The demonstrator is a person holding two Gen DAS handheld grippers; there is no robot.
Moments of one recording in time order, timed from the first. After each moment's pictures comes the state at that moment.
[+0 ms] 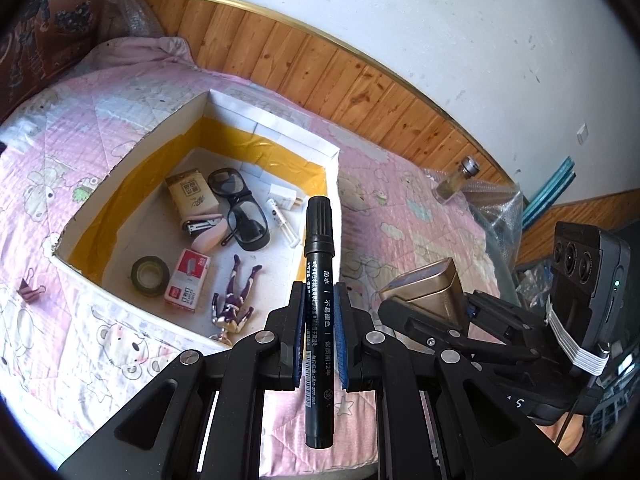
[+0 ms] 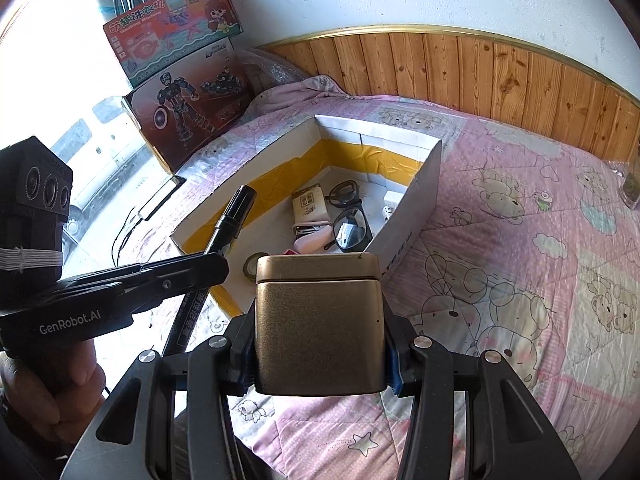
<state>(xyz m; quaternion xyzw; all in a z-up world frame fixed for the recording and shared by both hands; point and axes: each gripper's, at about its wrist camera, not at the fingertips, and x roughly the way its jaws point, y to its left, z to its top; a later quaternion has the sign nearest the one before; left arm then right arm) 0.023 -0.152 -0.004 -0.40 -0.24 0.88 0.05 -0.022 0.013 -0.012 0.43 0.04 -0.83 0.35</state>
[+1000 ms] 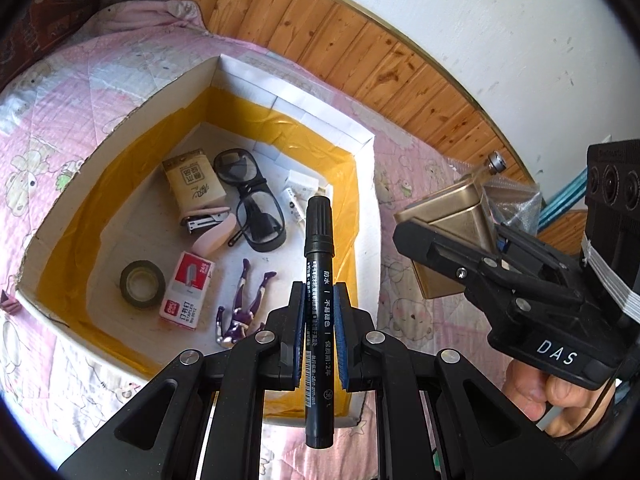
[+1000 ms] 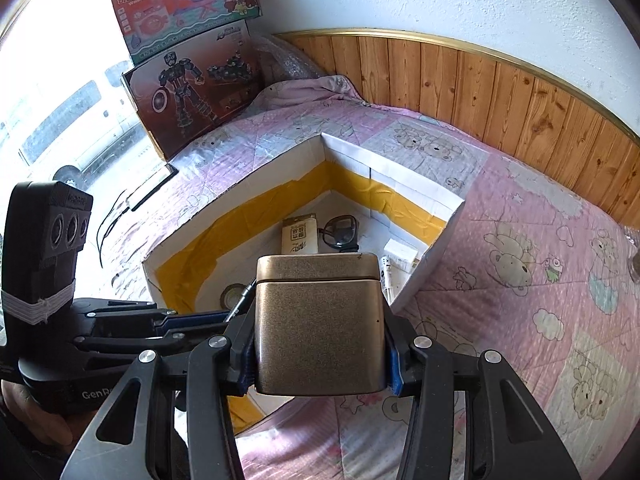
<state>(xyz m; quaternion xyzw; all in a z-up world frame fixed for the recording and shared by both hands) -0.037 -0.164 -0.040 -0.46 -0.26 0.85 0.05 -0.096 -0.034 -0.003 0.42 0.11 -0.82 0.37</state>
